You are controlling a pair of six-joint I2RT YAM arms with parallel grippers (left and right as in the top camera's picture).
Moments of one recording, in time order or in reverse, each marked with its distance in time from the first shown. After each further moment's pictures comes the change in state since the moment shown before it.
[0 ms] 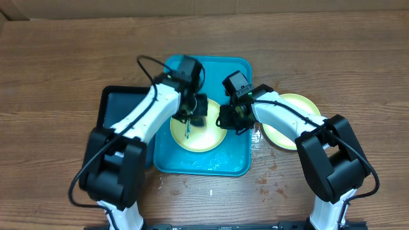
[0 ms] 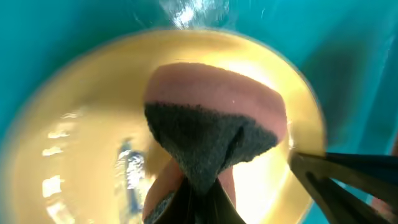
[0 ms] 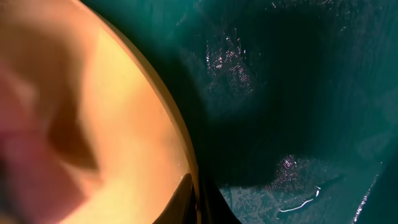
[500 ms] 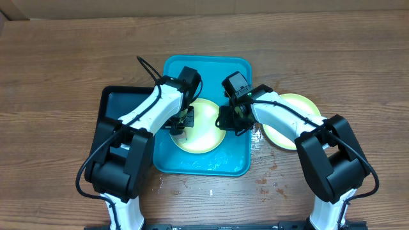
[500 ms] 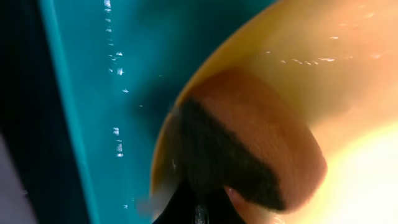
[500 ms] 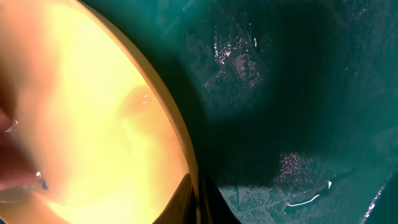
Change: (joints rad) left arm 0.006 0.063 0.007 -0.207 -0.376 -0.006; right arm 0.002 0.000 0.000 -0.009 -0.021 0.001
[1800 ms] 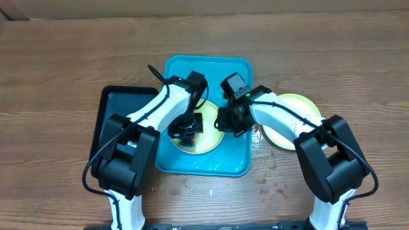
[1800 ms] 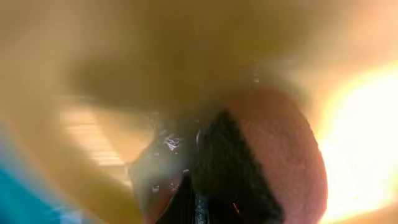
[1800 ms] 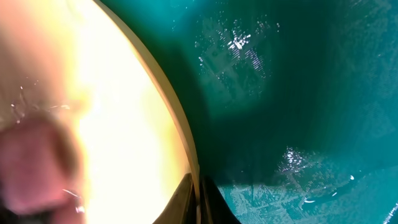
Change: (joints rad) left arm -0.040 0.038 0.026 -0.112 0.156 -0.107; right arm 0.010 0.000 -0.001 -0.008 -0.008 0.008
